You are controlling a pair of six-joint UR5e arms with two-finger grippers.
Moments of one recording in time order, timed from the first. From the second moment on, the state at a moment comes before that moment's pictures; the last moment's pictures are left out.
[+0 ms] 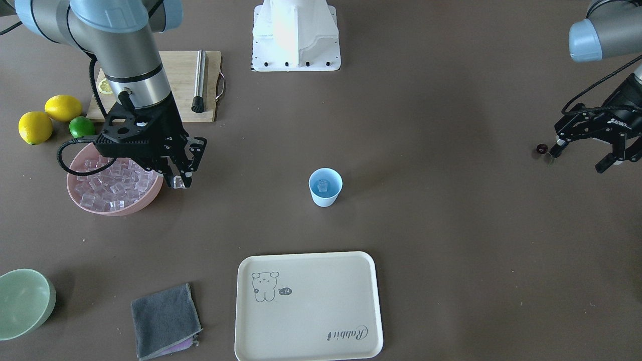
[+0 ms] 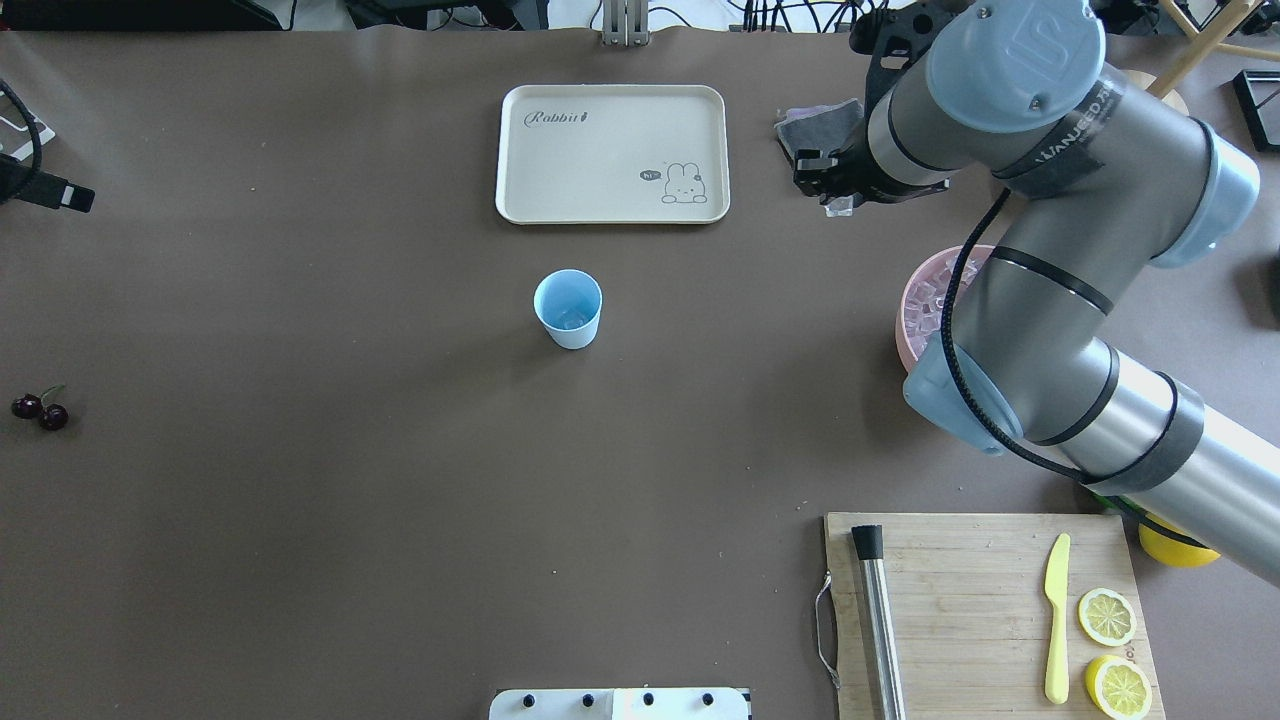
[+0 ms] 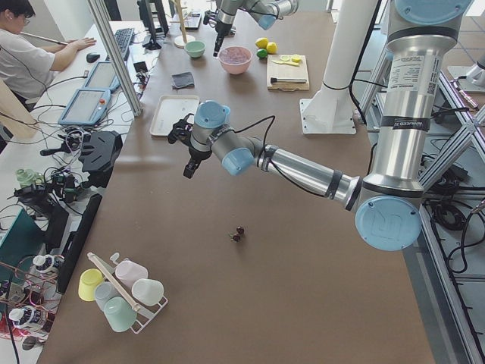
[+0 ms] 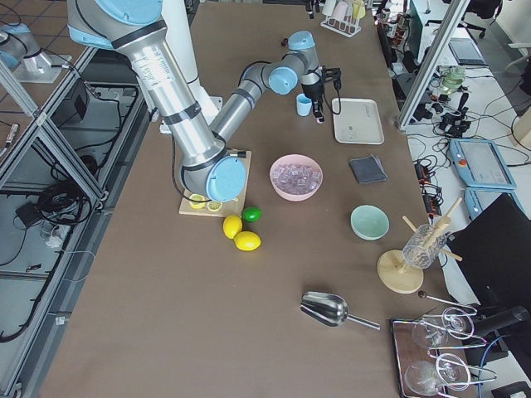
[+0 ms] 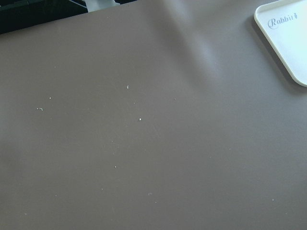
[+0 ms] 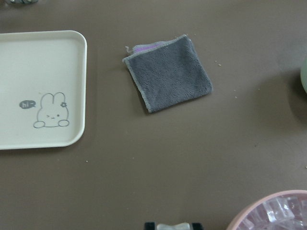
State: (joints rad) left arm -1.23 -1.66 -1.81 -2.07 -2.28 -0.44; right arm 0.77 -0.98 1.86 -1.61 1.77 1.10
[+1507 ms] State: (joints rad) left arm -1.19 -1.68 -1.82 -2.07 -2.28 -0.51; right arm 0.49 -0.73 1.46 -1.18 1.43 1.17
